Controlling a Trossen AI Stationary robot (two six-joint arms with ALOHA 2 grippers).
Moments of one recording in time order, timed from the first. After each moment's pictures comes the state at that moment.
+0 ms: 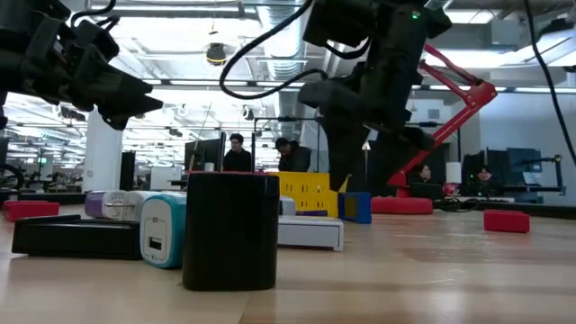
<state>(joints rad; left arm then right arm) 0.02 0.33 0.01 0.20 -0.06 -0.19 0.16 1.89 1.24 -0.64 0.17 1.07</state>
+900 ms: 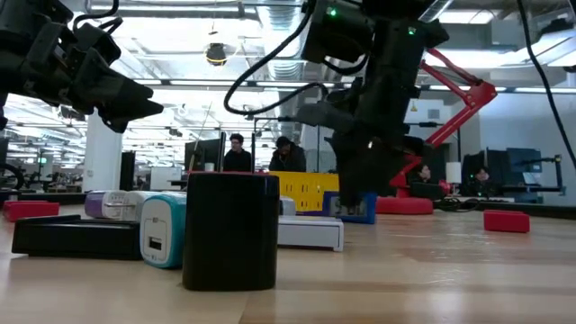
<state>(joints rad) 0.02 0.35 0.01 0.20 -0.06 -0.19 0.15 1.92 1.24 -0.63 0.23 1.09</state>
